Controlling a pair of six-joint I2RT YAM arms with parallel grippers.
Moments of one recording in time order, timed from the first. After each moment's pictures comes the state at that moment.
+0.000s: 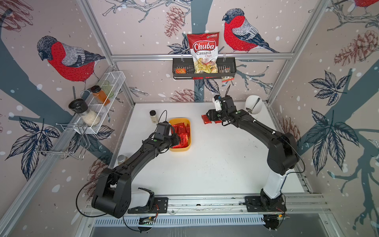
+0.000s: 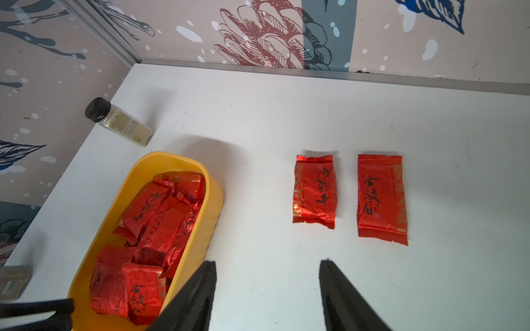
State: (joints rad) left arm -0.33 1.35 0.81 -0.32 0.17 -0.59; right arm 0.56 1.82 1.50 -0.36 -0.12 0.24
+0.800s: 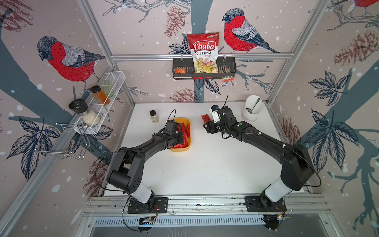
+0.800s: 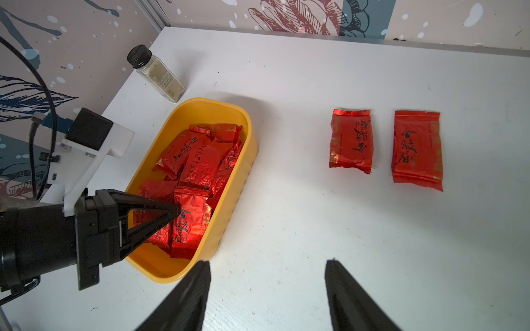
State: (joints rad) left arm -0.37 1.58 0.90 -0.25 0.12 -0.54; right arm 0.68 1.62 1.27 -0.33 -0.07 0.26
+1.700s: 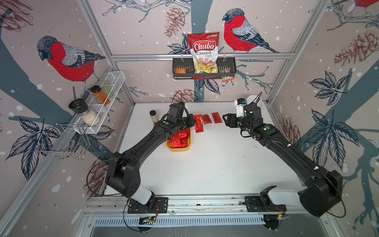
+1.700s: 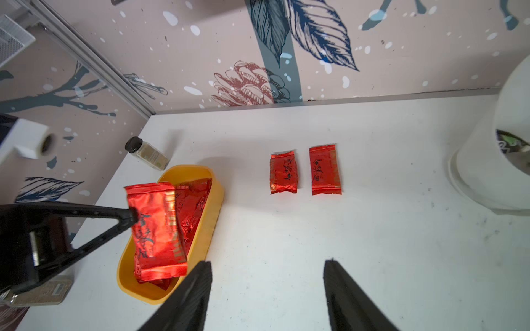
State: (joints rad) left arm -0.50 1.60 1.30 -0.31 0.30 -0.68; right arm 0.47 1.27 1.14 -0.37 -0.06 0.32
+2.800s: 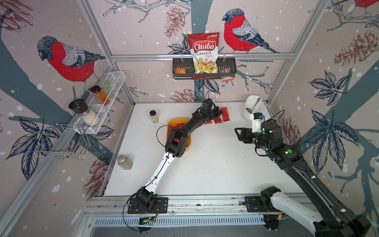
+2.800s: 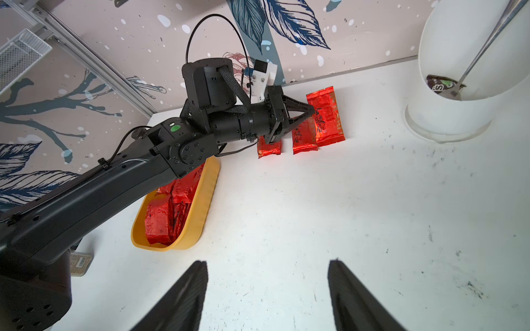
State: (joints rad) left arm -0.58 2.79 2.51 -0.17 0.42 -0.92; right arm 0.43 0.92 0.91 -0.50 -0.09 0.37
